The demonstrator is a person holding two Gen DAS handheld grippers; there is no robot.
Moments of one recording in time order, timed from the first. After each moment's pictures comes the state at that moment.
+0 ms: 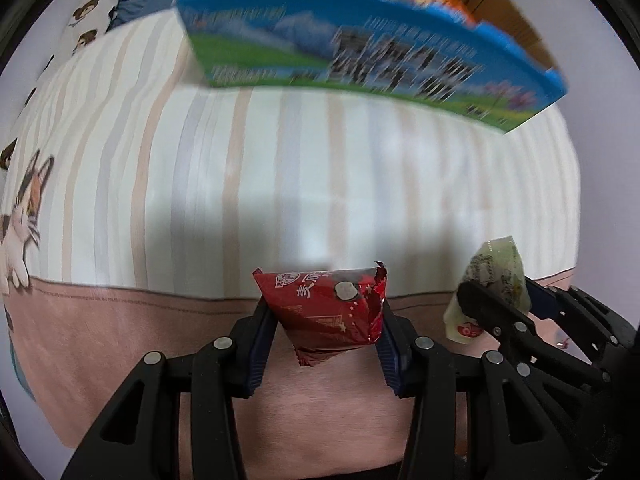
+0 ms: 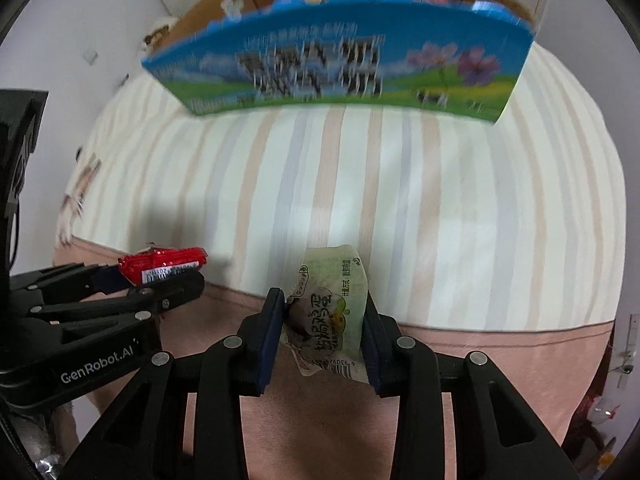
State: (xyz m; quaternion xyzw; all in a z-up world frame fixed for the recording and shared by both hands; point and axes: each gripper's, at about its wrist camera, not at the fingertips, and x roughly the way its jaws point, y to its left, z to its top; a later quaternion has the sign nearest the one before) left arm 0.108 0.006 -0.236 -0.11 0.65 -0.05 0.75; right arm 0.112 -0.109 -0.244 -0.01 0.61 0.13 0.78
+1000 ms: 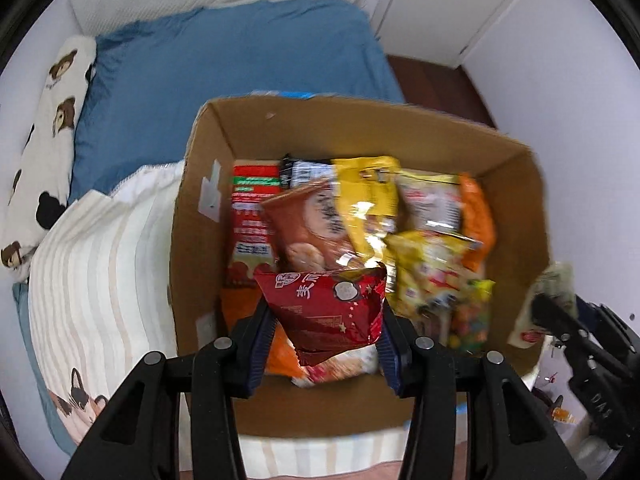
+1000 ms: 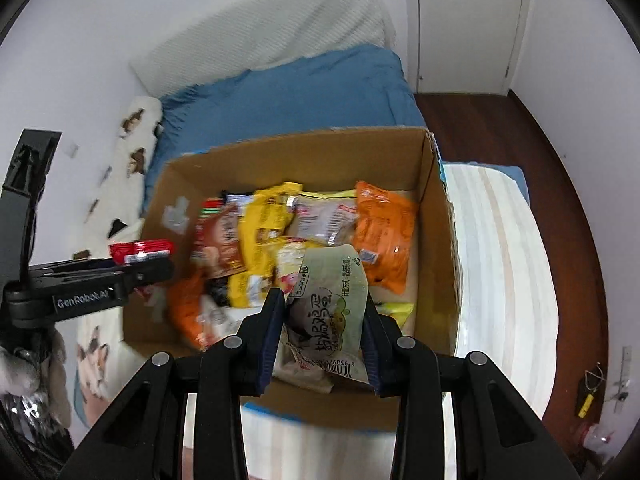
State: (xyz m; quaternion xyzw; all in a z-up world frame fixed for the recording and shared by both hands) left arm 0.382 0.066 -0.184 -0.09 0.65 -0.04 0.76; right arm 0.381 -0.142 -0.166 0.02 0.58 0.09 0.81
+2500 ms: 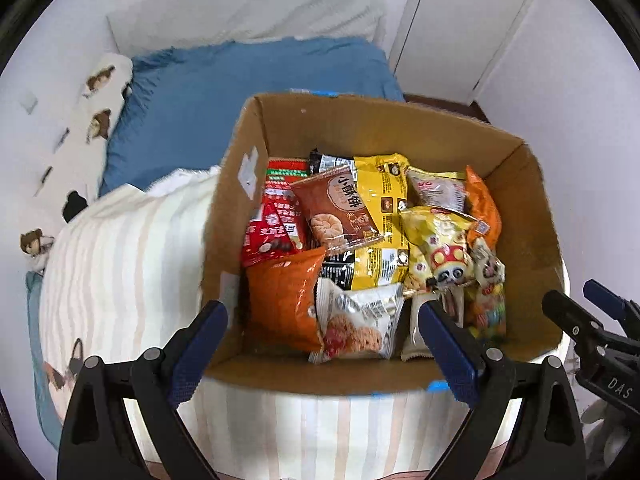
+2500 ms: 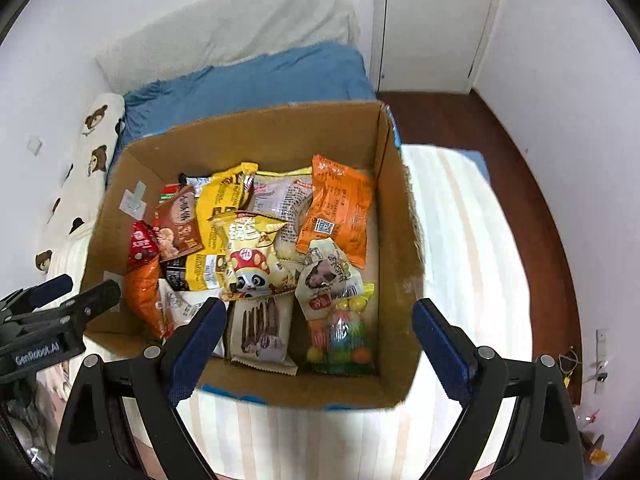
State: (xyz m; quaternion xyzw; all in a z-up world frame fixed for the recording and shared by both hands) left arm 0.299 0.062 -0.165 -0.07 0.56 0.01 0.82; right arm 0.329 -0.151 -0.159 -0.01 0.55 0.03 0.83
